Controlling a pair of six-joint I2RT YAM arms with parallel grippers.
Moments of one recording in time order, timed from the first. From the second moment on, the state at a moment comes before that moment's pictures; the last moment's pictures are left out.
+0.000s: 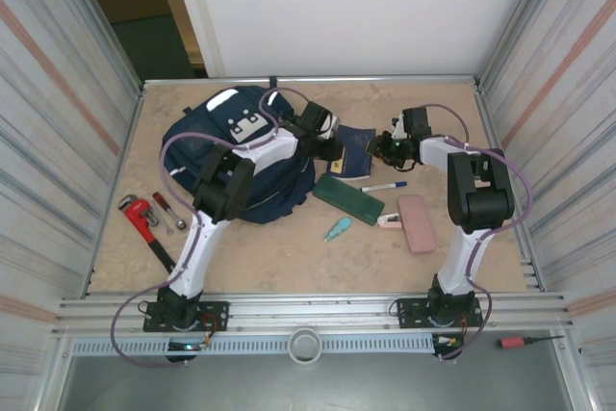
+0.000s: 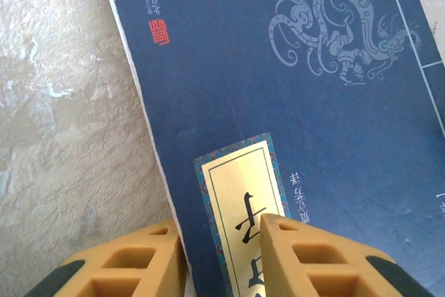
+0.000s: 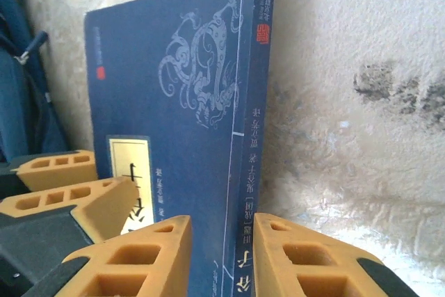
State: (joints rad) left arm -0.61 2.38 1.87 -0.40 0.26 -0.33; right arm 0.12 1.92 1.15 -0.15 -0.48 0.61
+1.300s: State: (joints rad) left arm -0.59 2.35 1.75 -0.24 0.34 -0.40; right arm 0.23 1.95 1.16 0.17 -0.22 0.74
